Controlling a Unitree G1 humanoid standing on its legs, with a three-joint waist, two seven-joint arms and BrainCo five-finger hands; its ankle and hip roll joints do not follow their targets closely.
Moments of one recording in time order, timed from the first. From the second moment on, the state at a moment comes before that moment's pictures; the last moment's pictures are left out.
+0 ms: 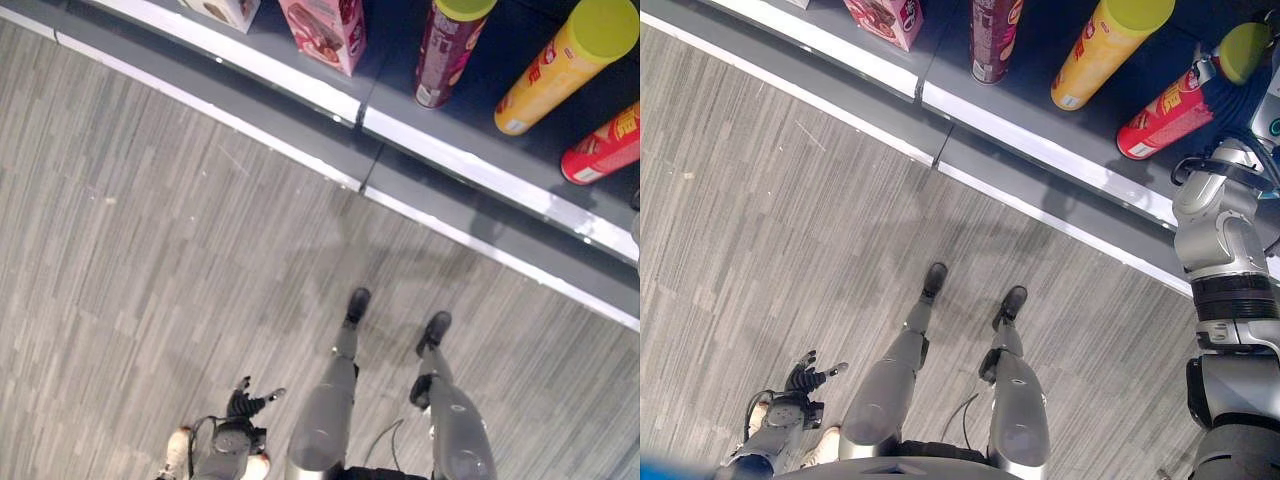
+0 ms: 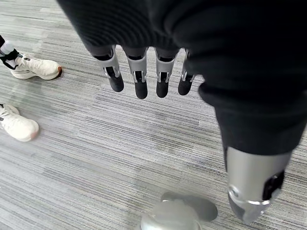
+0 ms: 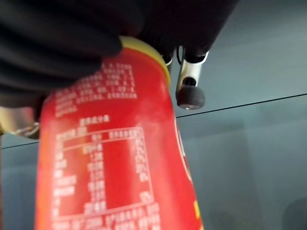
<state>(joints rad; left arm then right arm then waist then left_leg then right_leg) -0.01 0.30 -0.15 0.92 -0.16 -0.11 0.23 -0.69 -0.89 0.04 0.37 -0.51 0.15 -0.76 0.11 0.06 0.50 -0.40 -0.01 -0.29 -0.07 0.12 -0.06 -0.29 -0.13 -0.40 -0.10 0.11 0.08</state>
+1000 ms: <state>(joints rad) -0.01 0.29 -0.15 0.92 -0.16 -0.10 0.24 -0.52 -0.85 -0.04 0.19 -0.52 0.16 -0.76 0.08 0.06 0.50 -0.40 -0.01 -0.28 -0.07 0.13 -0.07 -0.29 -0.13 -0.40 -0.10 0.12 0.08</state>
